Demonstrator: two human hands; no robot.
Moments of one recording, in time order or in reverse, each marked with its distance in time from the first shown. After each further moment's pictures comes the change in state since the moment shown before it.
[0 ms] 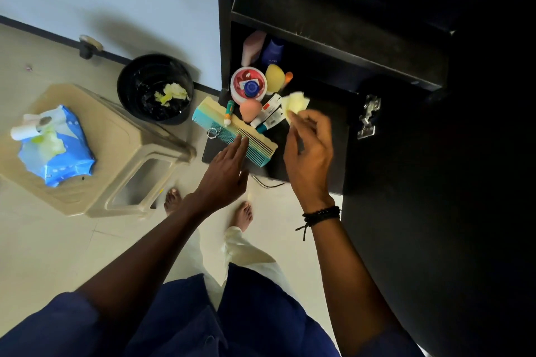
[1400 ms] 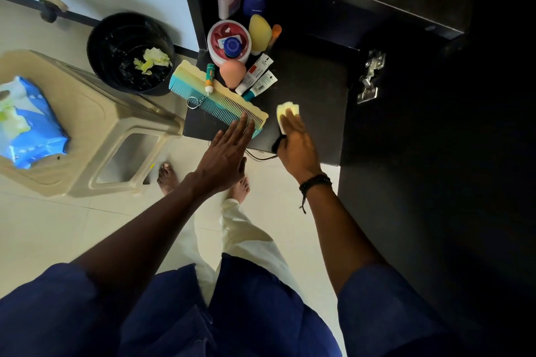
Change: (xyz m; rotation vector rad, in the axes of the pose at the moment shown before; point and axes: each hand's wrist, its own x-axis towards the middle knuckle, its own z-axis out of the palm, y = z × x) left_hand 0.013 -0.005 0.052 0.104 -0.166 0.092; right_hand -0.043 0.132 0.034 -0.365 -0.535 0.191
